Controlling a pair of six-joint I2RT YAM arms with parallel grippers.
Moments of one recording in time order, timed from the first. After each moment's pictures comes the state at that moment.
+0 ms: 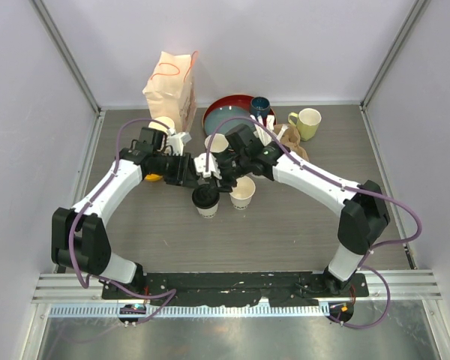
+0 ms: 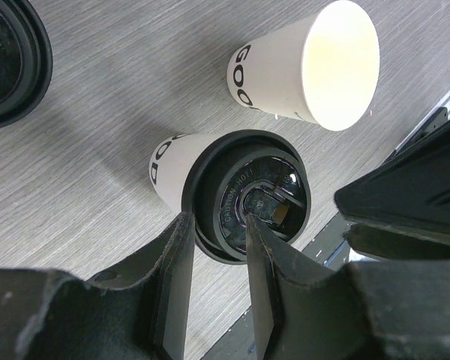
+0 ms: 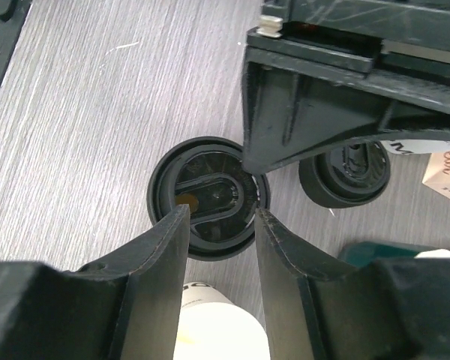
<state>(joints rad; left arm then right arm) -0.26 1.47 1.14 -0.66 0.63 -0.10 0.77 1.70 1.47 -0.54 -0.69 -0.89</state>
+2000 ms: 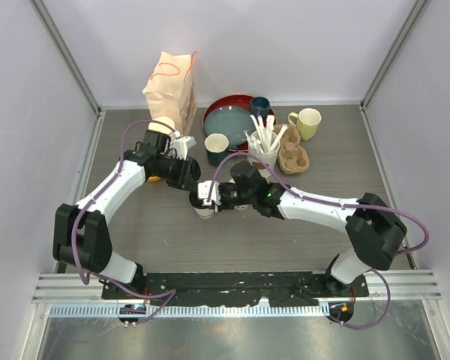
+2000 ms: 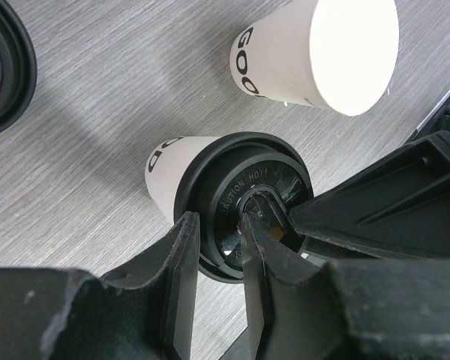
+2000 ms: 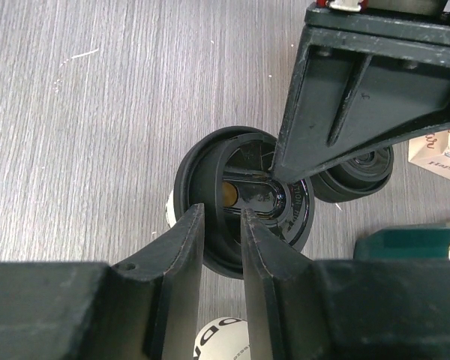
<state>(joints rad) -0.29 1.49 1.11 -0.65 0.64 -0.03 0.89 1.56 0.96 0.09 -0.45 -0.70</state>
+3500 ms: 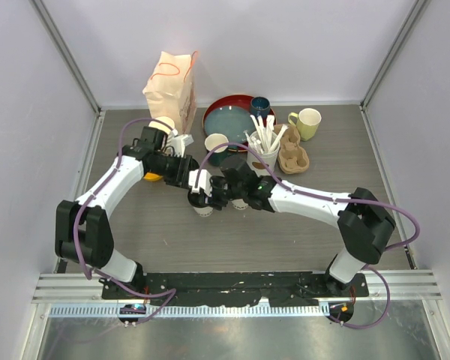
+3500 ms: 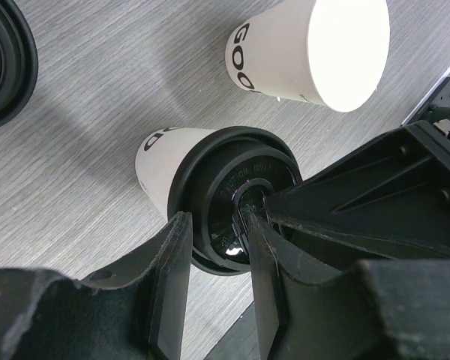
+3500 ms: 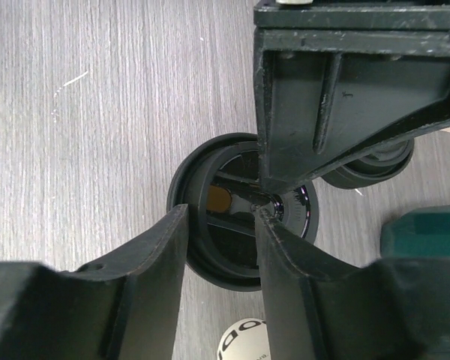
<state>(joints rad) -0.25 1.52 1.16 -0.72 0.68 0.00 0.92 1.64 1.11 -0.03 -0.36 -0.53</state>
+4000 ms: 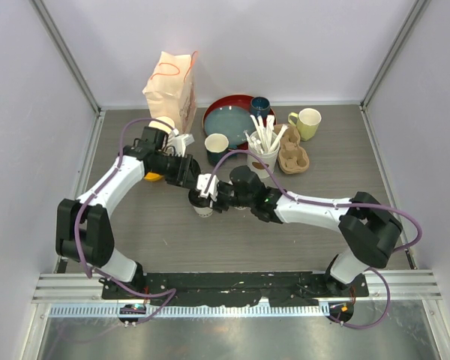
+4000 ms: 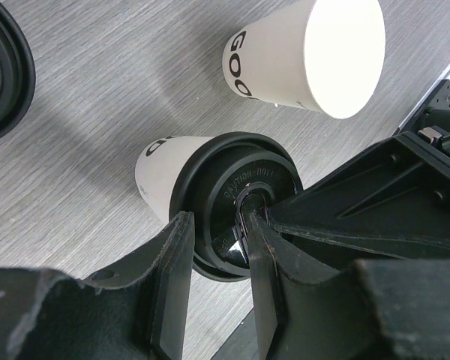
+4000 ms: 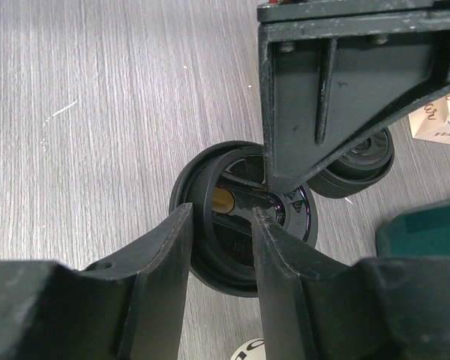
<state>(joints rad) -0.25 1.53 1.16 -0.69 0.69 0.00 0.92 1.59 0.91 0.27 -0.33 -0.46</state>
